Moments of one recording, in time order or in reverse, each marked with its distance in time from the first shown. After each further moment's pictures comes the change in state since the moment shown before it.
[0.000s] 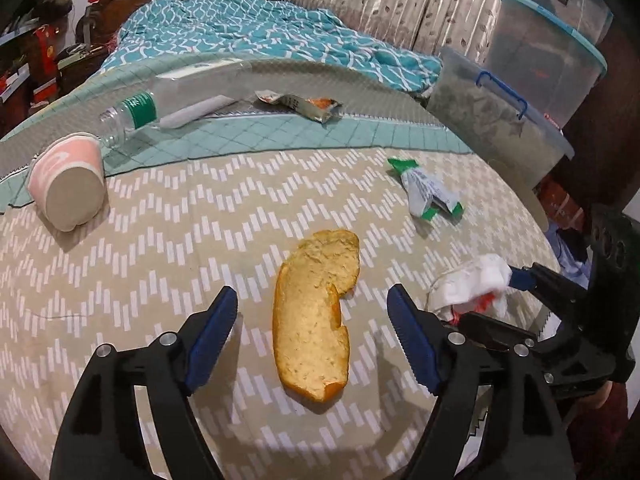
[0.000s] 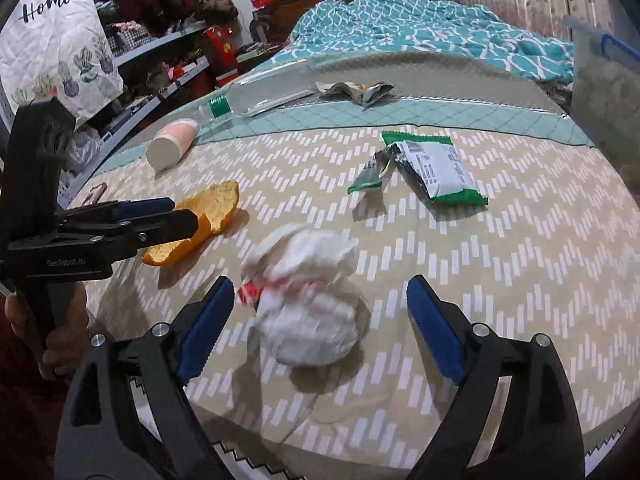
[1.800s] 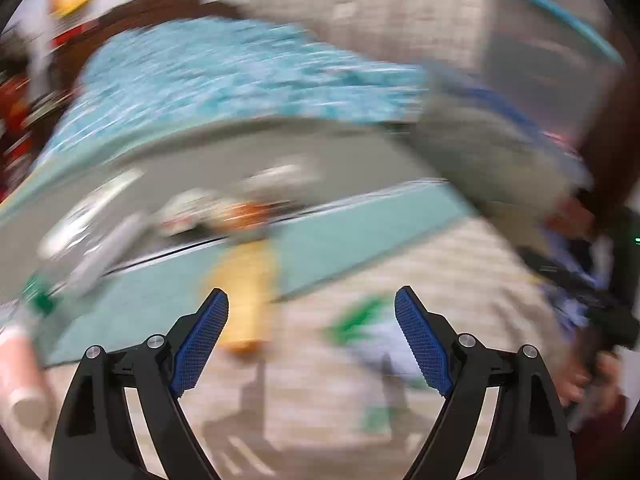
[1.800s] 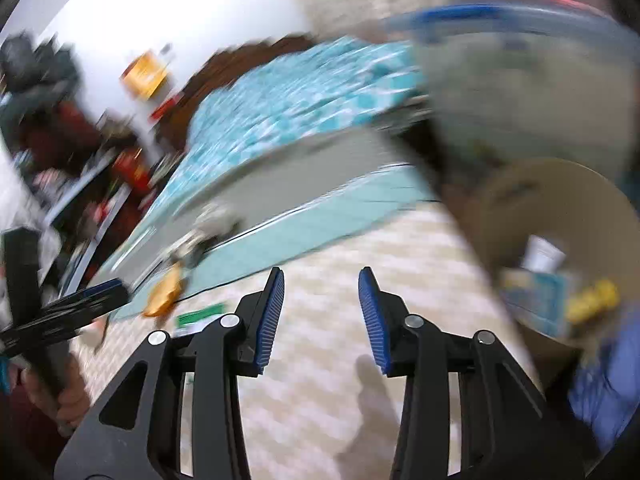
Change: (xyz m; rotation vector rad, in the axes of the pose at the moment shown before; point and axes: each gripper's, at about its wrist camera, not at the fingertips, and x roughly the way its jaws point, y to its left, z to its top) left arm 0.082 -0.060 0.147 0.061 -0.028 0.069; right arm -0.028 -0.191 0.100 0.329 -0.203 -0.090
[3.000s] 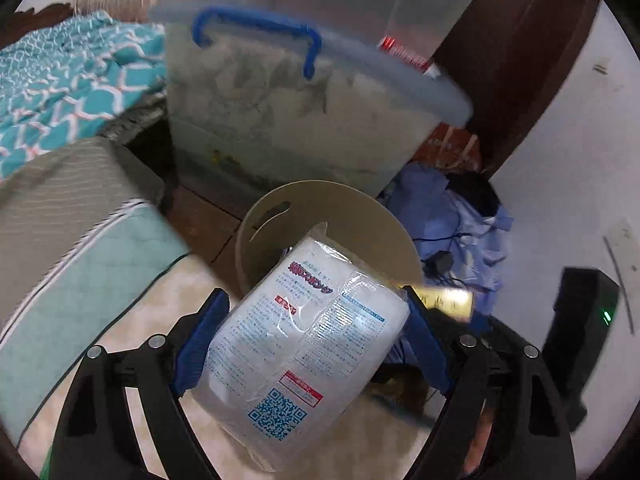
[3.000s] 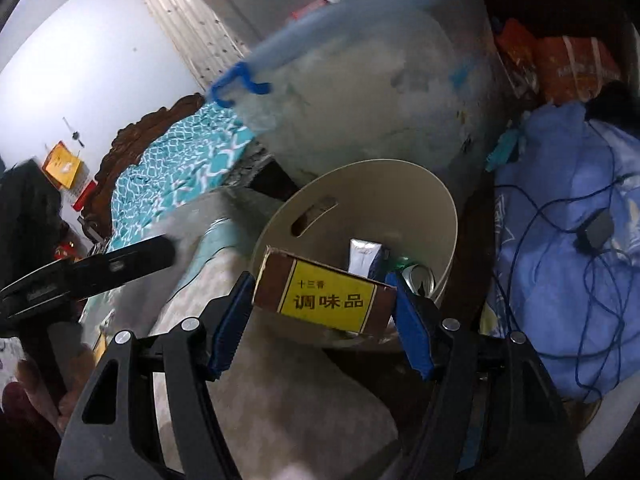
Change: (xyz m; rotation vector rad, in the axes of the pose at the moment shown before) left arm 0.105 -0.318 0.055 0.341 0.188 -0.483; right arm -0.117 -0.175 -0.044 0.374 -0.193 -0.326
